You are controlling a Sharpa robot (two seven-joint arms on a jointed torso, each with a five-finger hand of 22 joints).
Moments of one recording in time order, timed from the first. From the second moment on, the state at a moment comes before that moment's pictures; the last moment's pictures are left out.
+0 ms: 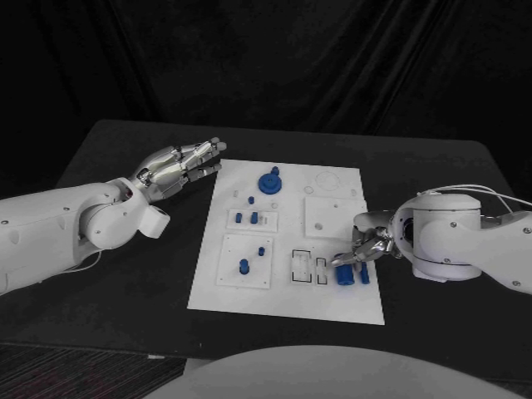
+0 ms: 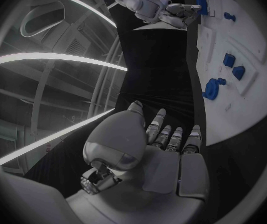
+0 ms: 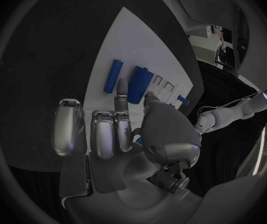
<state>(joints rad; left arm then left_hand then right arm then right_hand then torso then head) 1.22 -0.91 -0.22 1.35 -0.17 0.17 0.52 1.27 0.28 -0.21 0.26 0.36 0.43 0.10 0.11 0.05 0.03 0.07 0.02 0.01 0.00 0.12 0.00 0.00 0.17 0.02 0.27 0.01 0.04 1.29 -0.96 -0.25 1.84 -1.23 0.15 -0.68 0.97 -0.03 -0.04 0.29 0.05 1.24 0.02 0.23 0.38 1.47 -0.05 1.57 1.31 1.47 -0.11 1.57 1.31 0.06 1.47 0.01 1.33 1.31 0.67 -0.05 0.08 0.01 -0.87</state>
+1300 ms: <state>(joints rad) 1.22 -0.91 -0.22 1.35 -0.17 0.18 0.51 1.27 0.29 -0.21 0.25 0.36 0.43 0.10 0.11 0.05 0.04 0.07 0.02 0.01 0.00 0.12 0.00 0.00 0.17 0.02 0.27 0.01 0.04 1.30 -0.97 -0.25 1.86 -1.02 0.01 -0.66 1.18 -0.10 0.00 0.26 0.65 1.21 0.02 0.21 0.43 1.46 -0.04 1.57 1.31 1.46 -0.11 1.57 1.31 0.06 1.46 0.00 1.29 1.31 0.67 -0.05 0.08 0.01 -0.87</state>
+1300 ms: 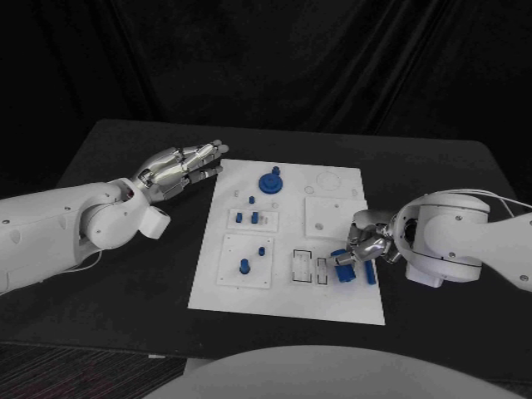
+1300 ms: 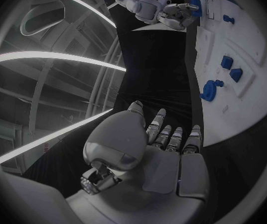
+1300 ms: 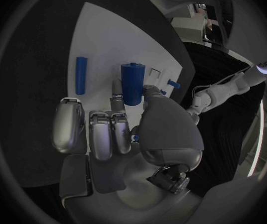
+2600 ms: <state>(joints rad) 1.22 -0.90 -0.22 1.35 -0.17 0.18 0.50 1.27 0.29 -0.21 0.25 0.36 0.43 0.10 0.11 0.05 0.04 0.07 0.02 0.01 0.00 0.12 0.00 0.00 0.17 0.02 0.27 0.01 0.04 1.26 -0.86 -0.25 1.80 -0.67 -0.15 -0.67 1.12 -0.04 0.19 0.17 0.53 1.15 0.03 0.21 0.47 1.47 -0.05 1.57 1.31 1.47 -0.11 1.57 1.31 0.06 1.43 0.01 1.22 1.31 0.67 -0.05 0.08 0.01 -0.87</state>
